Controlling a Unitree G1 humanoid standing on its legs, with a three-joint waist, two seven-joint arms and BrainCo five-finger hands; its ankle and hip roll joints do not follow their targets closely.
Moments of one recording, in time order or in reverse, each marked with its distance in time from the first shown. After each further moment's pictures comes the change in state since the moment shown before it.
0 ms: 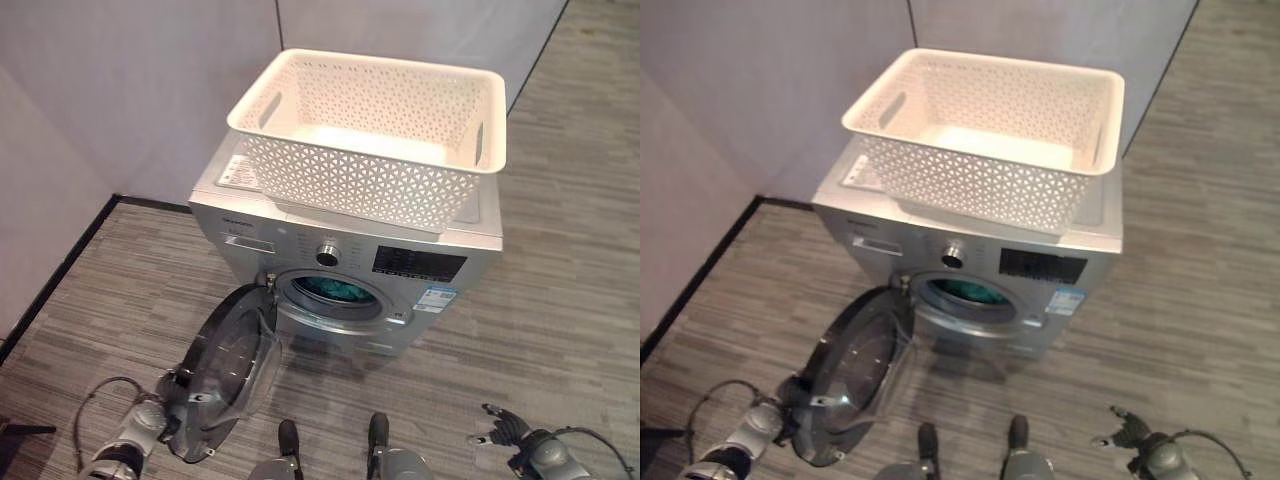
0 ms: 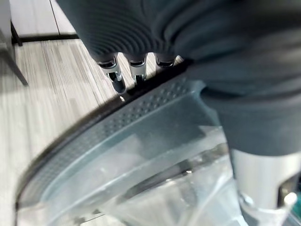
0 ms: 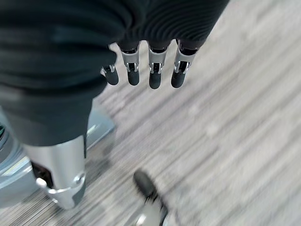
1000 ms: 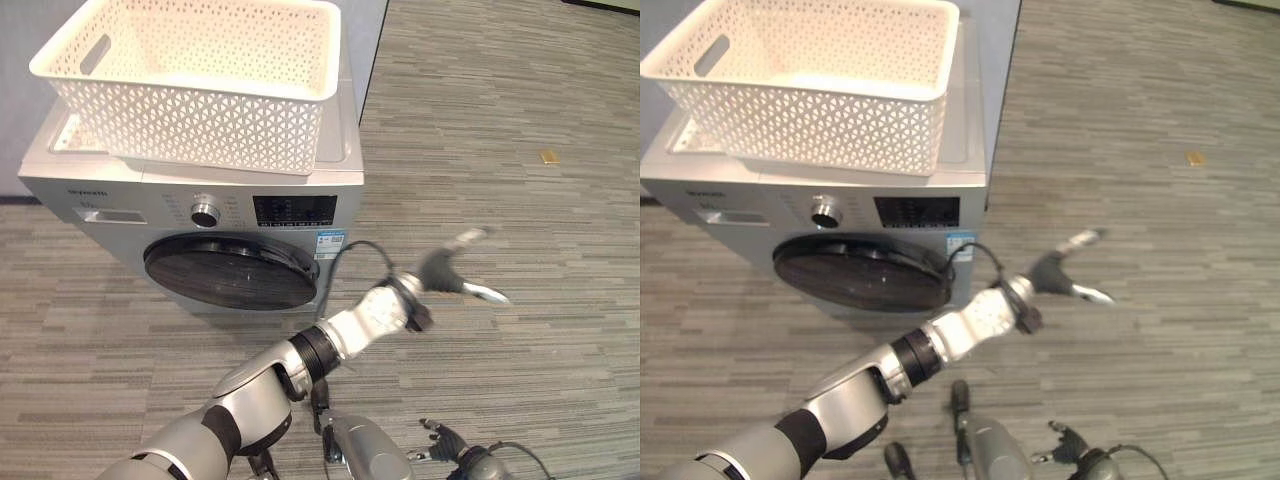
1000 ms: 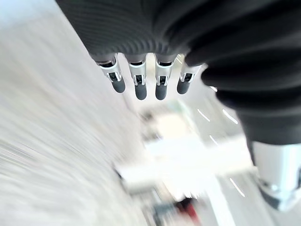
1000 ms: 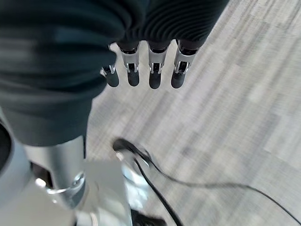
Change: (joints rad) left arm -0.631 -0.570 -0.695 -0.447 -0.355 -0.140 0.008; right arm 0.096 0.210 0.087 -0.085 0.121 -0.003 -0.078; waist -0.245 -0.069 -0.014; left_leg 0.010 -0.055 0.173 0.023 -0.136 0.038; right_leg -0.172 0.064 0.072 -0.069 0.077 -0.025
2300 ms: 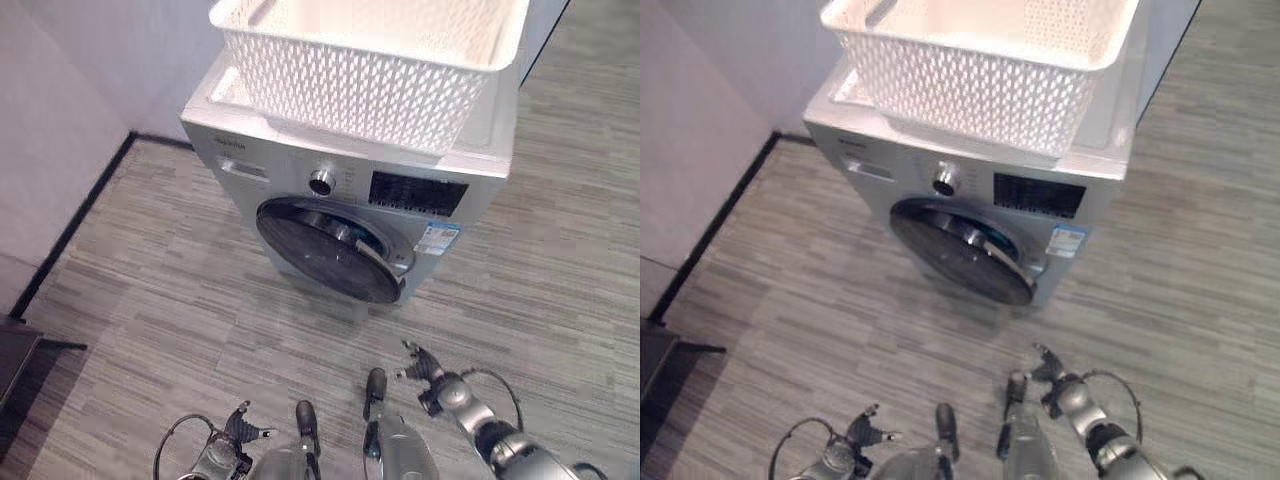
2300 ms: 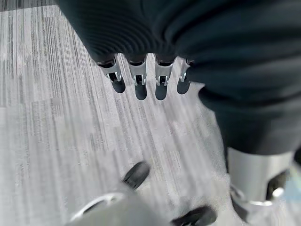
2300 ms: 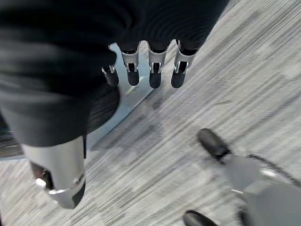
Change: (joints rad) left arm 0.670 0.307 0.506 0.626 0.255 0.066 0.111; right arm -0.494 0.146 0.060 0.104 0.027 -0.024 -0.111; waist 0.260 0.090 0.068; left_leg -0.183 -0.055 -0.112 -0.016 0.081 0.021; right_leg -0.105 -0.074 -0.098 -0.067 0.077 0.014
